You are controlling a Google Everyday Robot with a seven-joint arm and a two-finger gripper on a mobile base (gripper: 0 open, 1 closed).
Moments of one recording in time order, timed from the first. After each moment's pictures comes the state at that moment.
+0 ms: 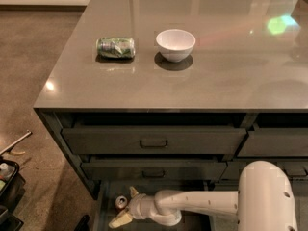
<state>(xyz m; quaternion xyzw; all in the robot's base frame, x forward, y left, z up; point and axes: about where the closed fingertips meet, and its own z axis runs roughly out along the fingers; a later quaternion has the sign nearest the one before) 0.451 0.142 0.255 -0.44 0.76 0.33 0.34</state>
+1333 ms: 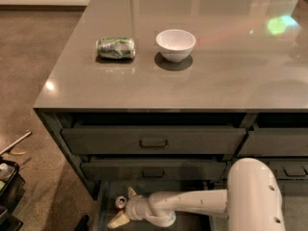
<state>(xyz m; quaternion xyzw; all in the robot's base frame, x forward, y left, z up) 0.459 0.151 0.226 -0.46 0.77 0.29 0.34</state>
